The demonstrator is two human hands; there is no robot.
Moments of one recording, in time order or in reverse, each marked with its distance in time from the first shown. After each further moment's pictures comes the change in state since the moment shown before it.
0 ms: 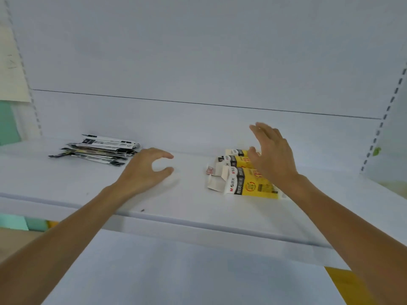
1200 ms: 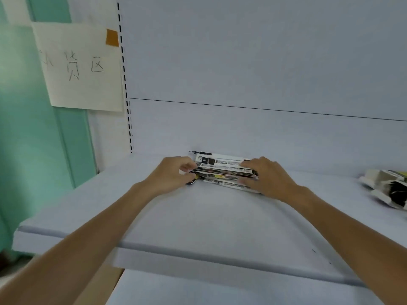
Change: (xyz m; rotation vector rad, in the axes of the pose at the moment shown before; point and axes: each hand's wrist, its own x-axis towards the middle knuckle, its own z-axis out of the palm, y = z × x) left_hand 0.062 -0.340 -0.170 -0.163 -0.250 -0.035; right_hand 0.114 -0.325 0.219 0.009 -0.510 -0.021
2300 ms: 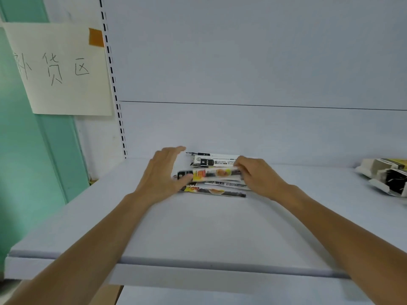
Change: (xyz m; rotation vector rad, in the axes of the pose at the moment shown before) left_hand 0.000 -0.024 -0.008 0.170 0.166 0.173; right_hand 0.010 -0.024 0.012 0.181 0.093 0.038
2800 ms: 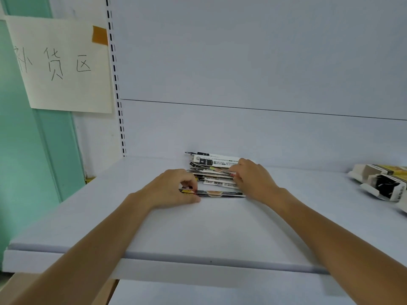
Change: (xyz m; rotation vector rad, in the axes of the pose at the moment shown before) left_hand -0.011 0.014 -0.001 -0.113 -0.380 -0.015; right_hand 0.002 -0.008 0.008 -0.332 -0.044 -0.008
